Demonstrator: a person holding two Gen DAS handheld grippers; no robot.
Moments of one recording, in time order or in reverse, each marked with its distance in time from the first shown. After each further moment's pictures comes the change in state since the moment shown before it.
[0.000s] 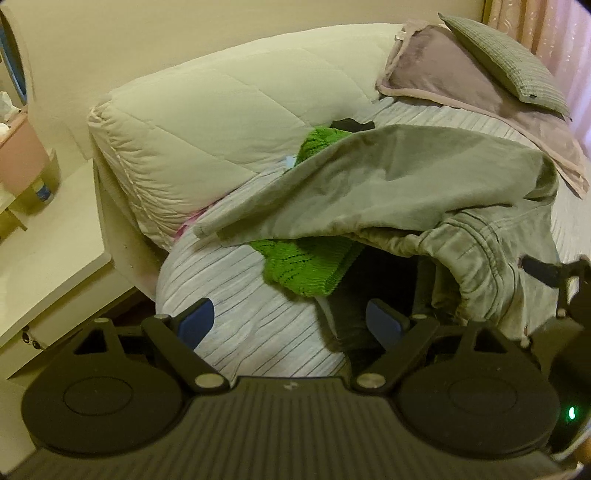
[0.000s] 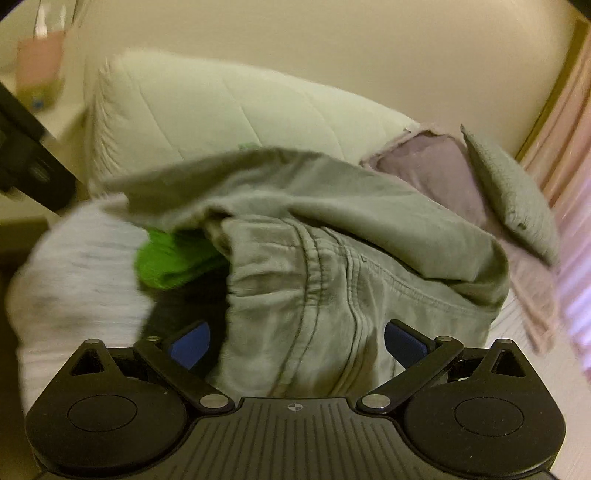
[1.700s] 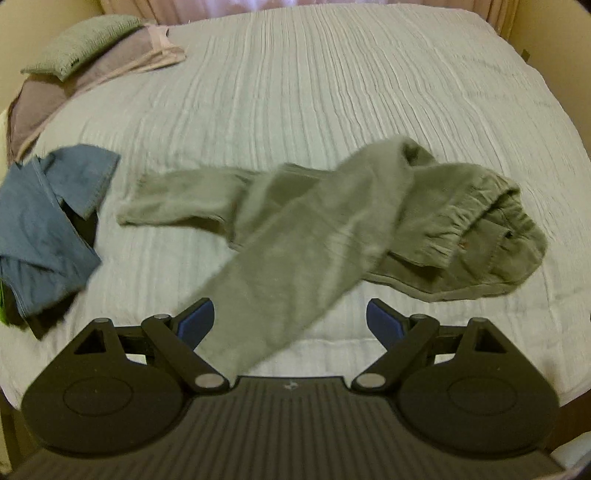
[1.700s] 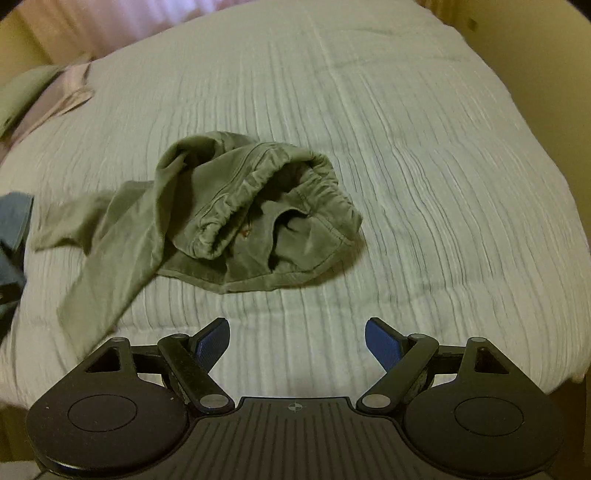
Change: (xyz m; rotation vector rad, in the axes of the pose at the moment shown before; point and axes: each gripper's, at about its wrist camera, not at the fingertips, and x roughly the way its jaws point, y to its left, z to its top) left arm -0.257 -0.447 -0.389 0.851 0.079 -0.432; right arm -0.586 -0.299 -0.569 1.313 0.503 -0.416
